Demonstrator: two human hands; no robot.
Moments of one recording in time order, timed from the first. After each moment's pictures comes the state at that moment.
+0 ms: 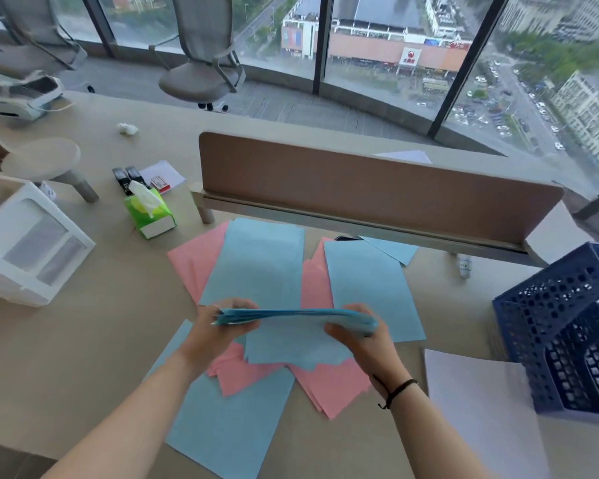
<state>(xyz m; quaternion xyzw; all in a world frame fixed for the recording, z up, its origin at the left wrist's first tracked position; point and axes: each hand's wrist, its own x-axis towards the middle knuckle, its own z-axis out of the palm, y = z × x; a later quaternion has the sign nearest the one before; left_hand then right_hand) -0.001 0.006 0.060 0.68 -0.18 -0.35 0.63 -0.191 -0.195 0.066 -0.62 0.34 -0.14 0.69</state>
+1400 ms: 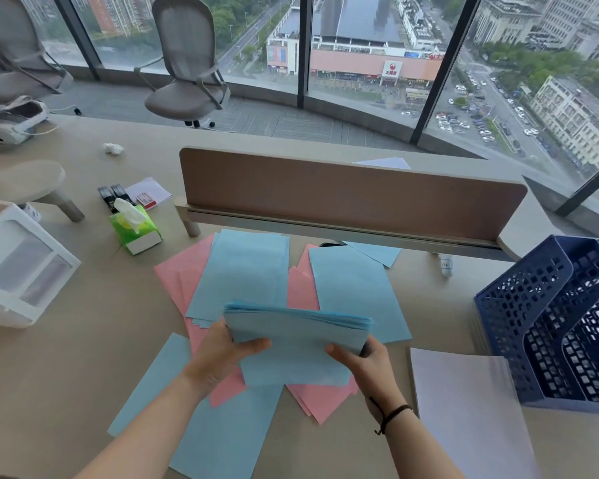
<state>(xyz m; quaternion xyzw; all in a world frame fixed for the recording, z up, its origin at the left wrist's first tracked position) -0.042 -0.013 0.073 0.65 -0.19 -0.40 0.62 -0.231 -0.188 0.056 -0.56 0.37 -0.16 0.73</state>
